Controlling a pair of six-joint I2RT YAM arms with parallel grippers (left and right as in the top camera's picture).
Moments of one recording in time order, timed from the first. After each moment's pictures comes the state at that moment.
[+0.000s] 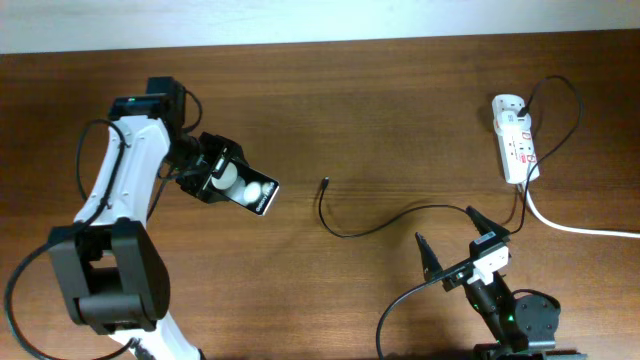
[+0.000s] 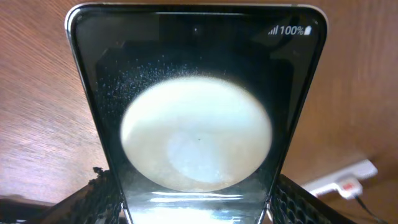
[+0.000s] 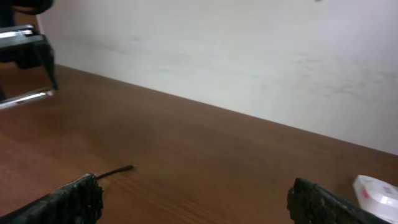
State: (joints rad) left arm 0.01 1.92 1.58 -1.24 0.44 -0.96; right arm -0.02 0.02 0.01 0.01 -0.44 -0.09
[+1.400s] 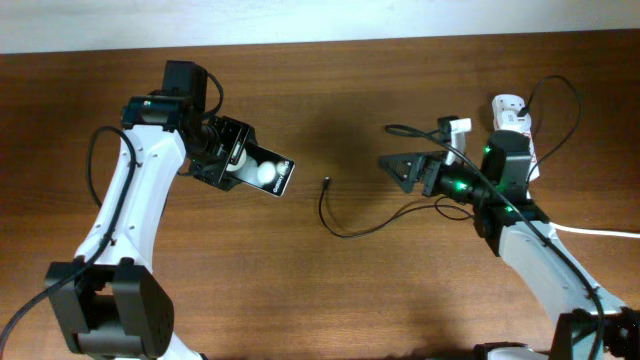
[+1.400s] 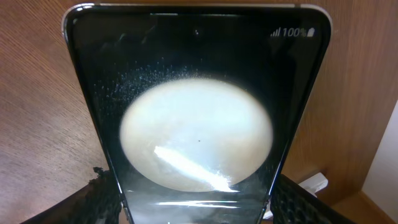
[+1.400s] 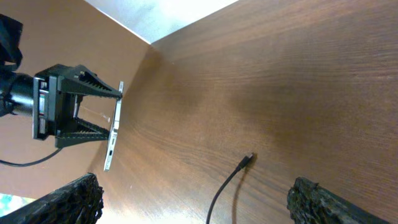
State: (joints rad) left arm -0.10 1.78 1.59 -1.12 0.33 -1.21; right arm 0.01 1.43 0.70 0.20 -0.89 0.45
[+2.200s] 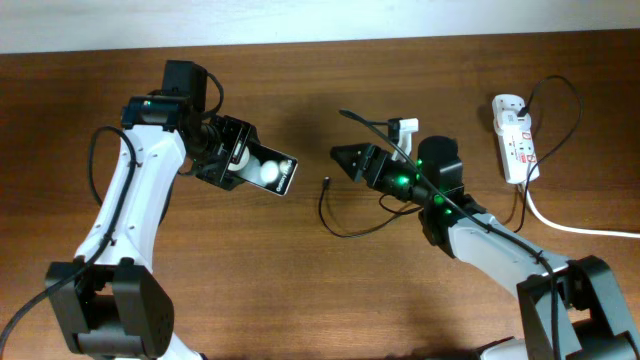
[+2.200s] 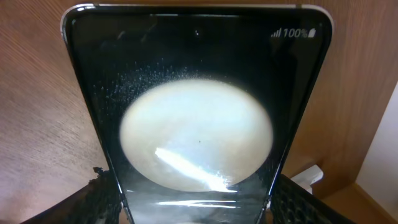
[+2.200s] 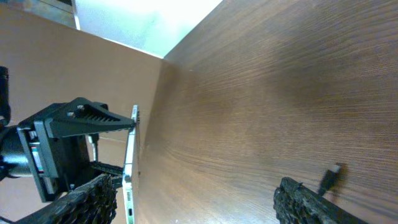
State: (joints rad) left arm -0.10 1.78 1.59 -1.12 0.37 -1.22; right arm 0.31 1.59 0.70 0.54 -0.63 0.94
